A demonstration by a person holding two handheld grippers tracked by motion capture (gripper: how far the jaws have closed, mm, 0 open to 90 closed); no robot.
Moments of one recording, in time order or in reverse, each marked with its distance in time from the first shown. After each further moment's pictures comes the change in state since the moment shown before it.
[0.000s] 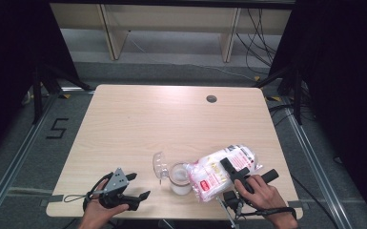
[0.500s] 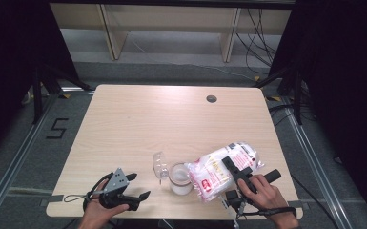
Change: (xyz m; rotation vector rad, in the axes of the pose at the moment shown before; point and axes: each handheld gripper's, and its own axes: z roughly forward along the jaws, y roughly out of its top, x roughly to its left) left arm -0.001 0.000 0.001 -0.009 -0.003 -0.010; right arm -0.004 -0.006 0.000 -0.040 -0.067 -0.020
